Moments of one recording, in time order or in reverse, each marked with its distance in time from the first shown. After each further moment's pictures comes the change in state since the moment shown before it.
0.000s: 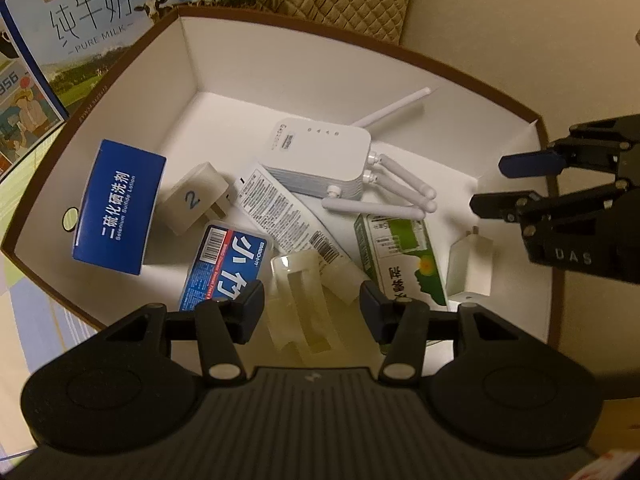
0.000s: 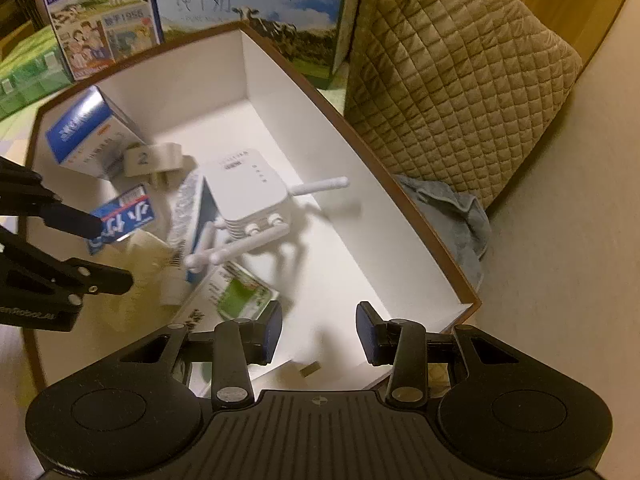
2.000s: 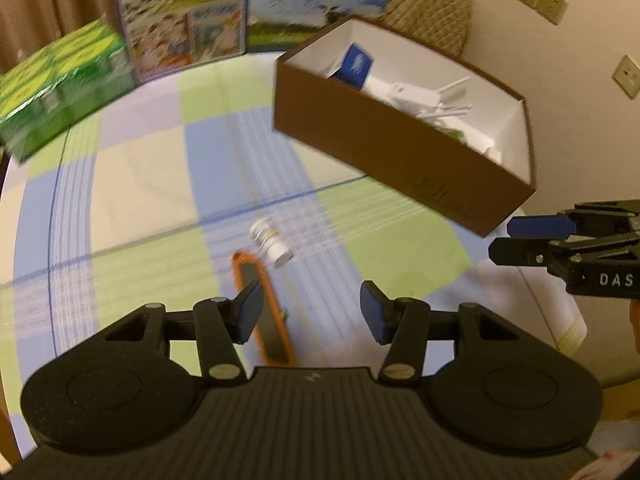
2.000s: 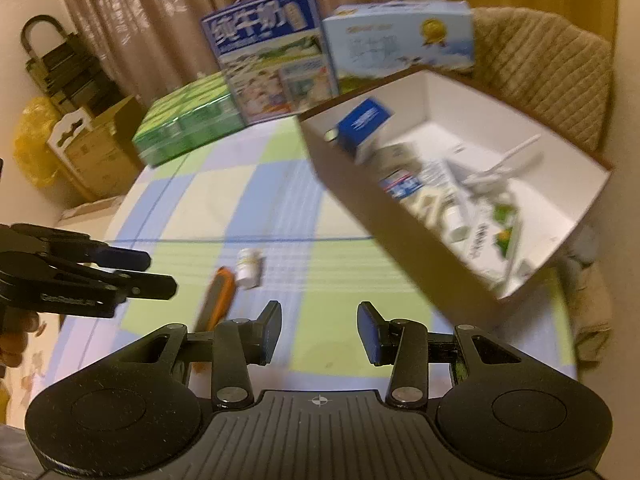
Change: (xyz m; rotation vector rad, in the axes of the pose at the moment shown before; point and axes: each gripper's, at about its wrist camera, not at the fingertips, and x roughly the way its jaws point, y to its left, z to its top) left arm -0.178 0.096 -0.245 -0.202 -0.152 0.066; right arm -0.120 0.204 -0.109 0.141 -0.175 0.319
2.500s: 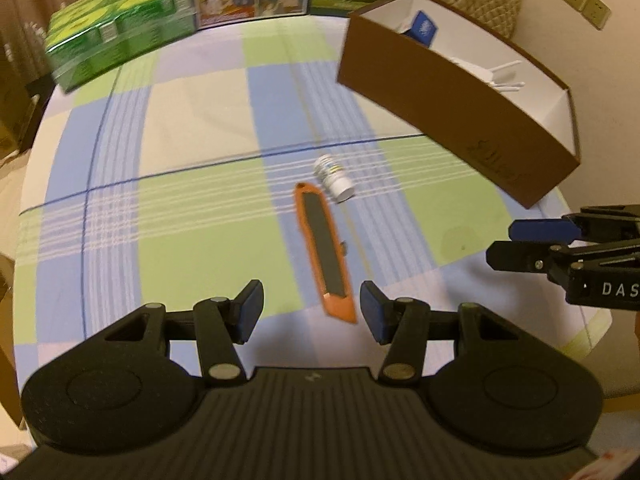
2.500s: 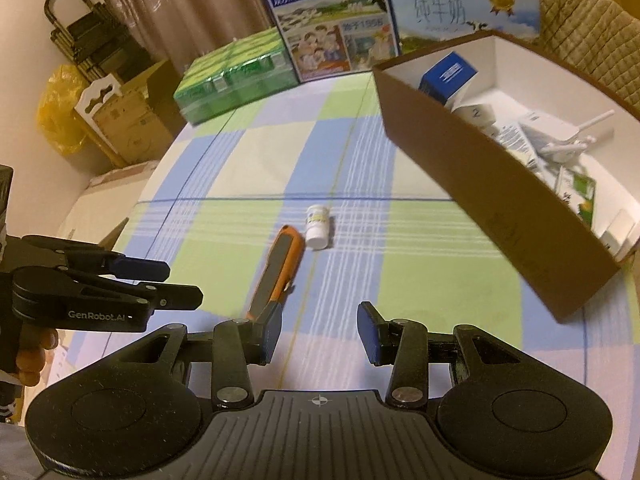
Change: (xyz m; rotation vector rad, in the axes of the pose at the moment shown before) left arm -0.004 0.043 -0.051 -0.104 0.057 0.079; right arm 0.042 0.052 -0.021 -0.030 0.085 0.061
